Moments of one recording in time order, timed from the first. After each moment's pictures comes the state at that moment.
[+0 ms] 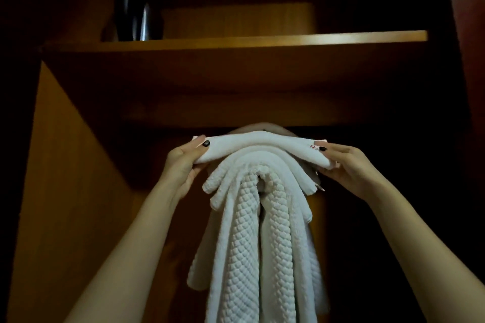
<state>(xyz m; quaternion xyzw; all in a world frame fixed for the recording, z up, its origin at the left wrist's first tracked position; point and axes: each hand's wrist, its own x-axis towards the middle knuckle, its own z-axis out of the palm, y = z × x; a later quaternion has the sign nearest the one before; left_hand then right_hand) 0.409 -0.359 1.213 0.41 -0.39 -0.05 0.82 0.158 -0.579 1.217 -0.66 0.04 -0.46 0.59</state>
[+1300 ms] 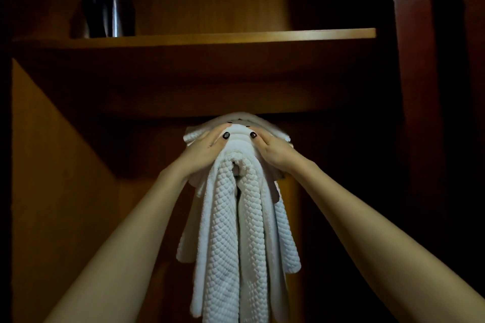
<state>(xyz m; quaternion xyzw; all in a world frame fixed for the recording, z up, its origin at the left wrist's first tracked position) 0.349 -0.379 1.222 0.68 -0.58 0.16 0.43 0.199 -0.530 1.223 -0.91 0.14 -0.37 0.14</state>
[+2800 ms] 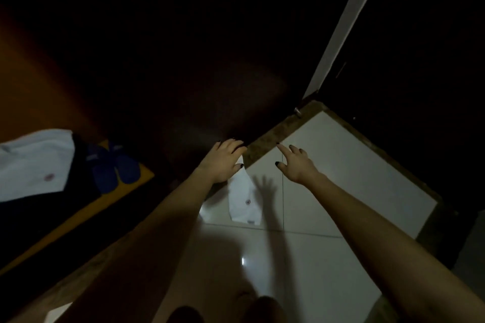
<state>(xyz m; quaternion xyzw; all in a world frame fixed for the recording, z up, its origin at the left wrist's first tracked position) -0.225 -0.465 0.227 0.53 -0.84 -0.13 -0.06 -0.459 -0.462 0.256 -0.71 0.66 0.09 0.24</state>
